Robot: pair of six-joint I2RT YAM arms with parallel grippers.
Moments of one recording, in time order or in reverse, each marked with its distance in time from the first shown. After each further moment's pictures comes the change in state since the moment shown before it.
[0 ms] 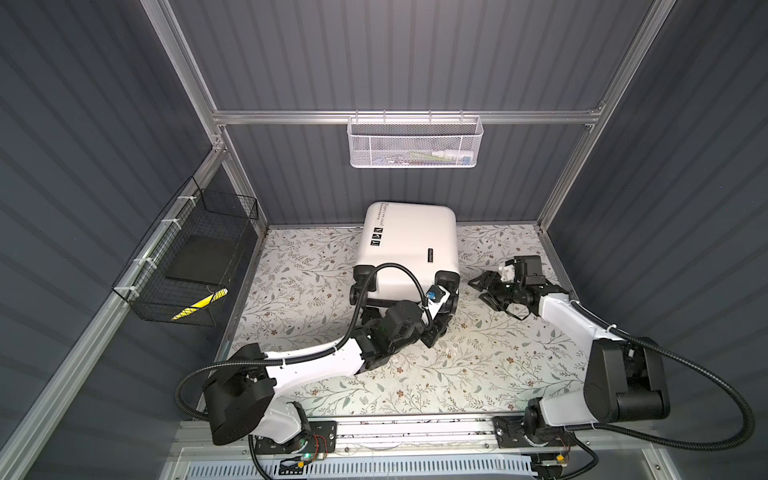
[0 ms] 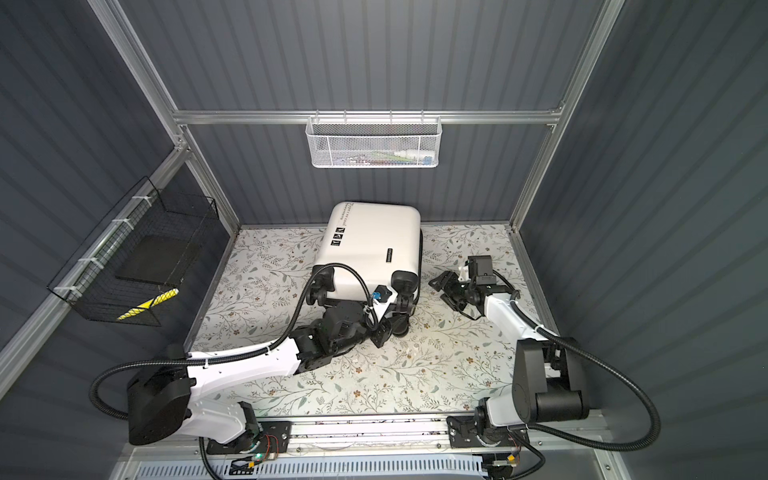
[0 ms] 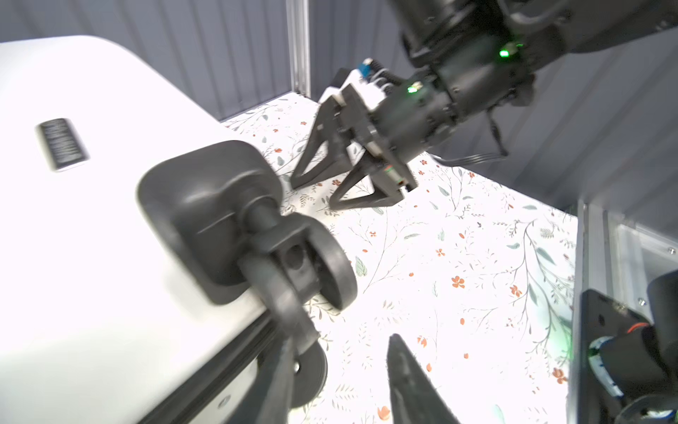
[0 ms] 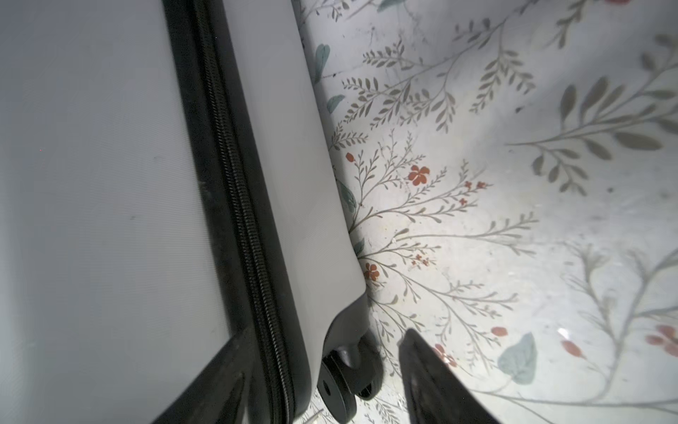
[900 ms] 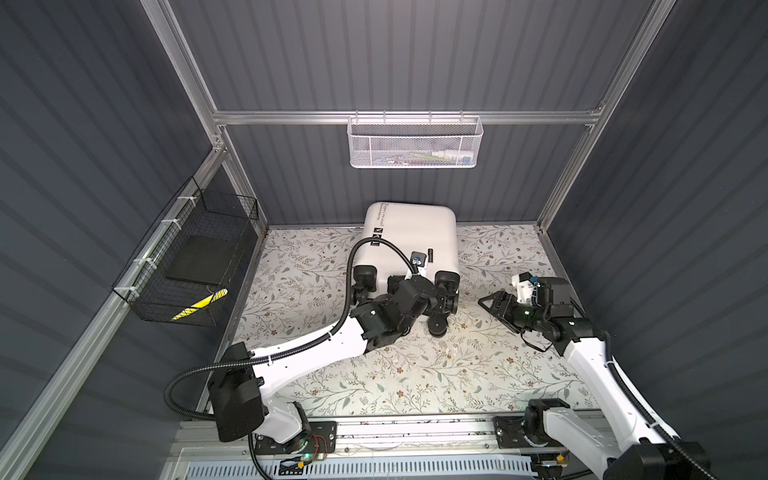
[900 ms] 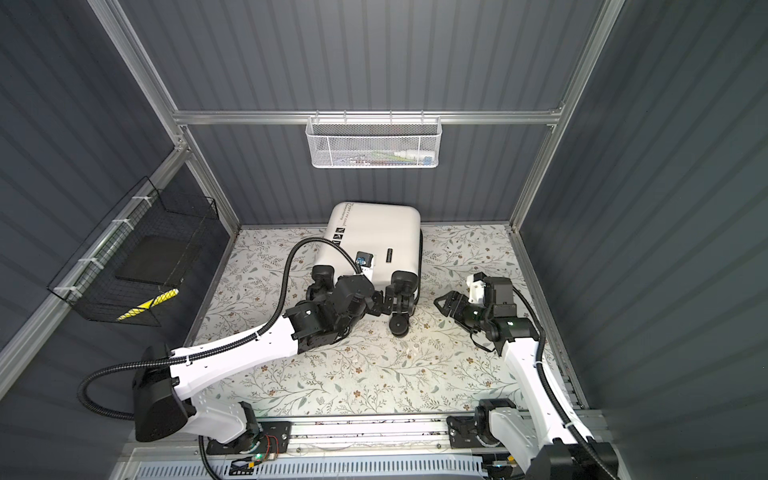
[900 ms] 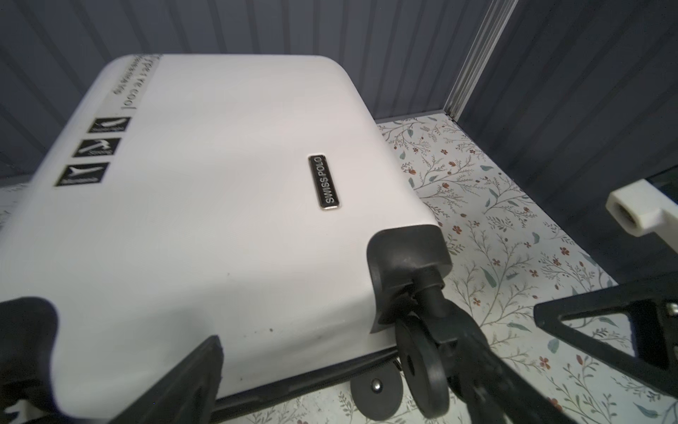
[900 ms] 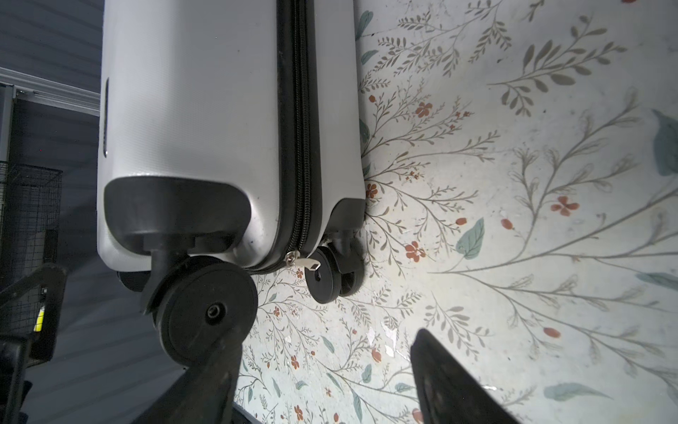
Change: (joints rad) left arm 0.004 0.074 0.357 -0.465 -0.388 -0.338; right arm -0.012 -0.473 -0.192 -0.220 -0.026 -0.183
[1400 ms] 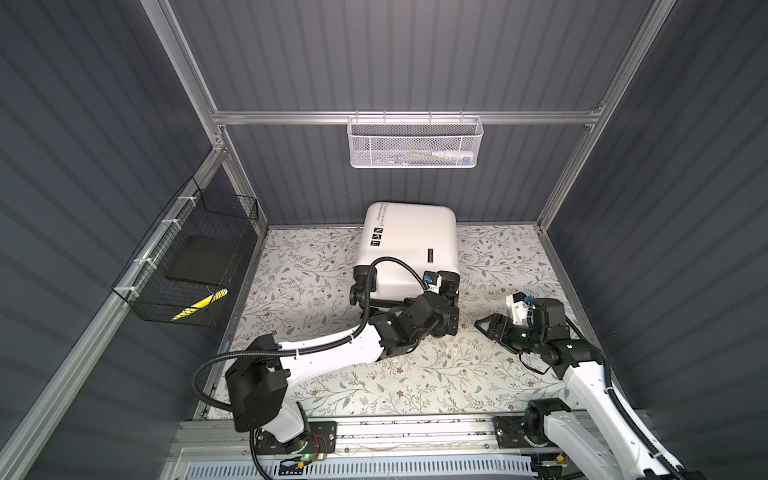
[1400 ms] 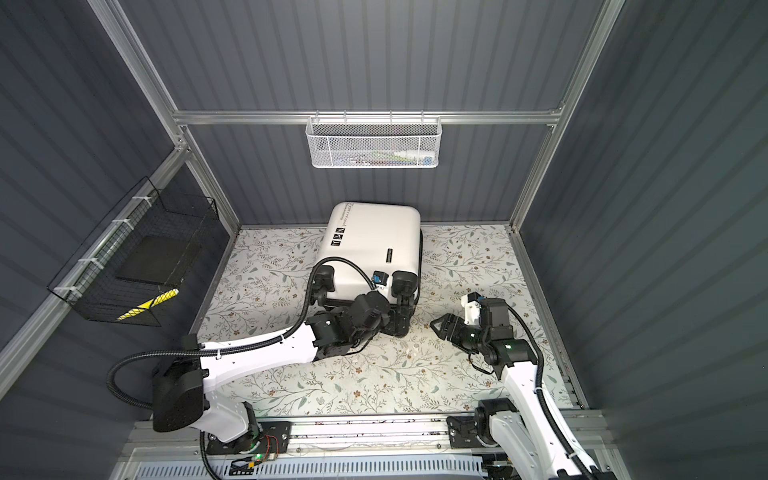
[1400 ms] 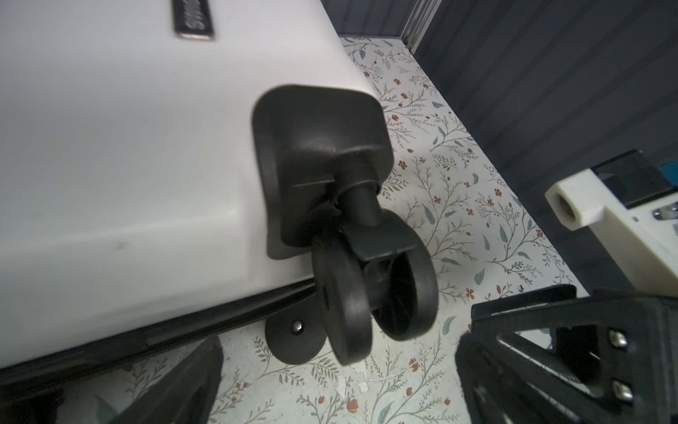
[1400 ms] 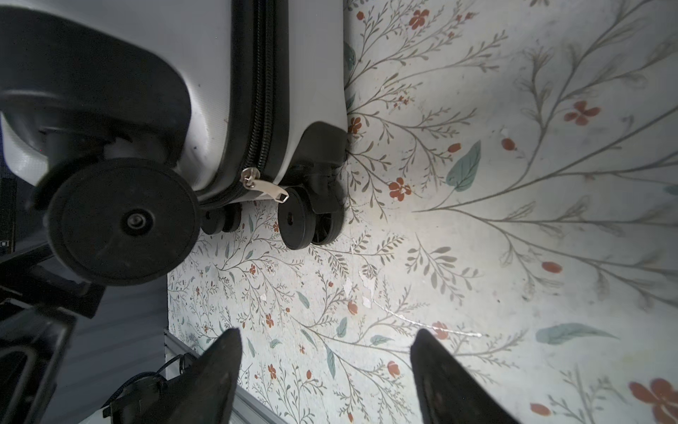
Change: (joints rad) left arm -0.071 0.121 -0.048 0.077 0.148 -0.162; right arm 0.051 -0.147 -0.163 -0.027 -0.002 -0.018
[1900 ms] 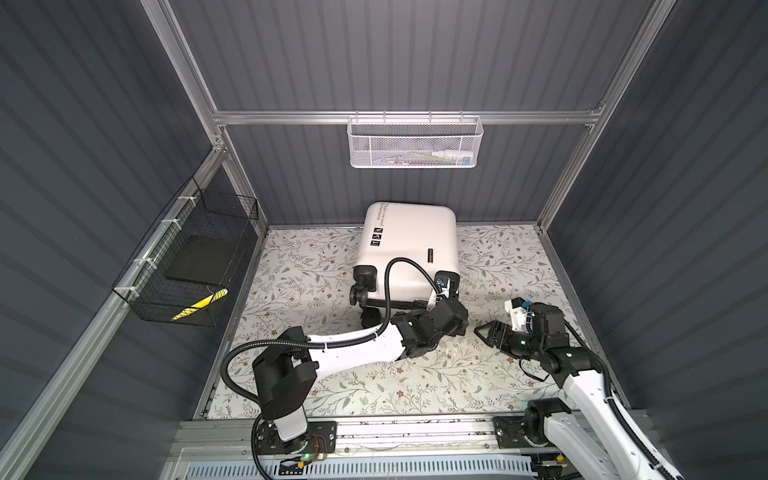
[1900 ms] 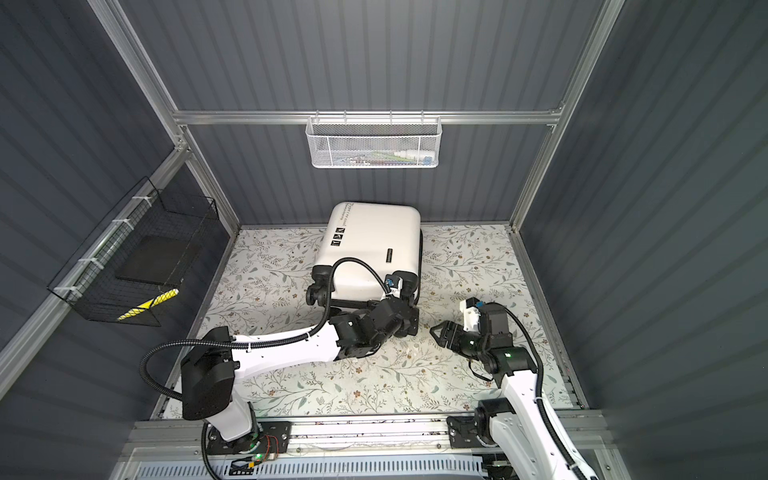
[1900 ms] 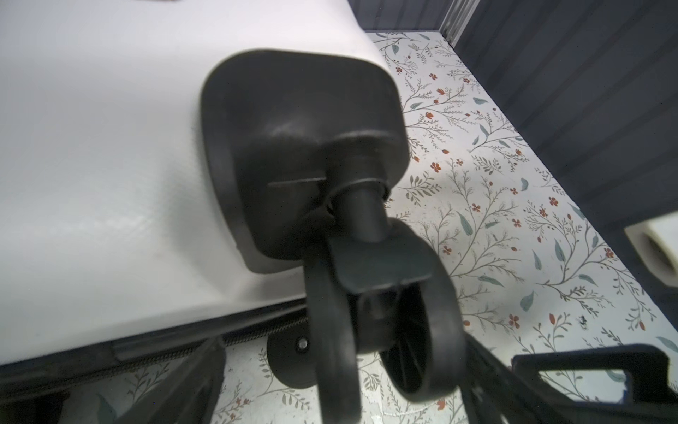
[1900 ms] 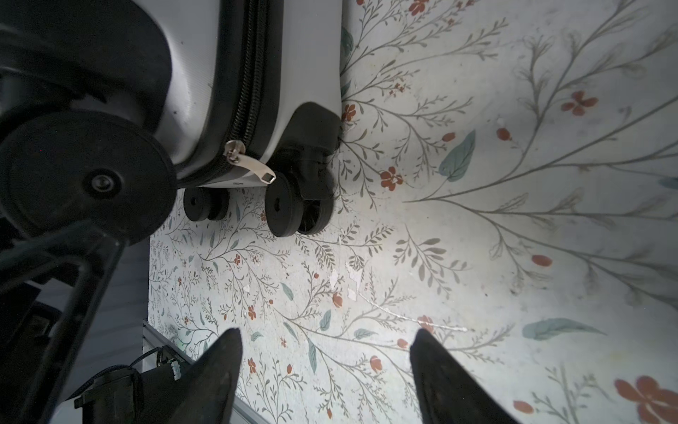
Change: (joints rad) left arm -0.034 0.122 0.094 -0.053 -0.158 -0.042; right arm 0.012 -0.056 -0.070 0.017 0.014 -0.057
